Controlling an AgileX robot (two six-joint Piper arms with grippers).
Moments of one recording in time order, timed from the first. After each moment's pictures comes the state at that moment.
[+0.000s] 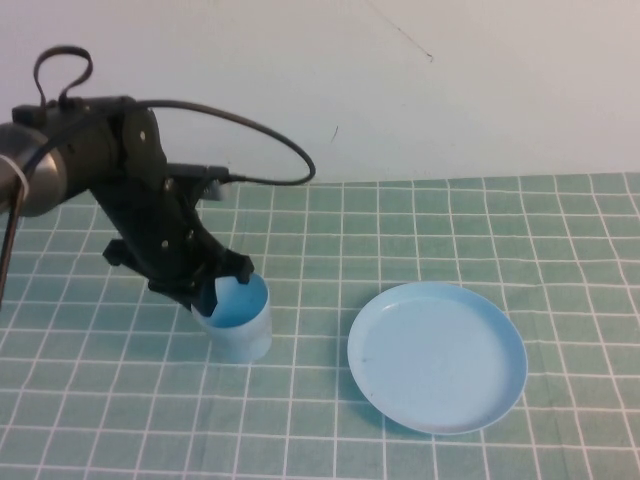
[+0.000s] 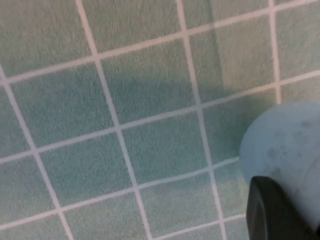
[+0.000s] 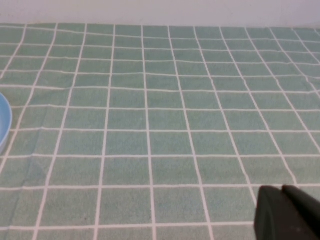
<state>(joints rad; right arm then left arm) -0.20 -0.01 0.03 0.09 0.43 -0.17 -0.27 1.91 -1.45 -0.16 1.07 0.05</state>
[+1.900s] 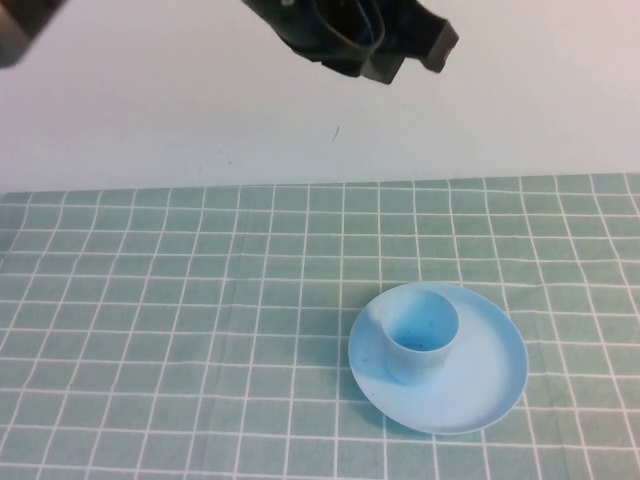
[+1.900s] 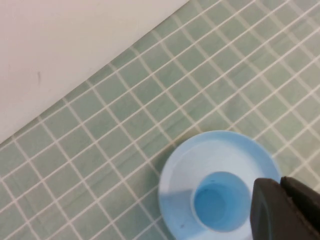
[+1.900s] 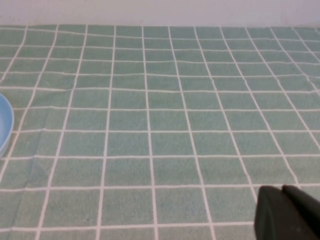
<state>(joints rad) -0.20 -0.01 0.03 0.09 0.43 -0.16 -0.67 1.75 -2.16 -0.07 1.29 0.00</state>
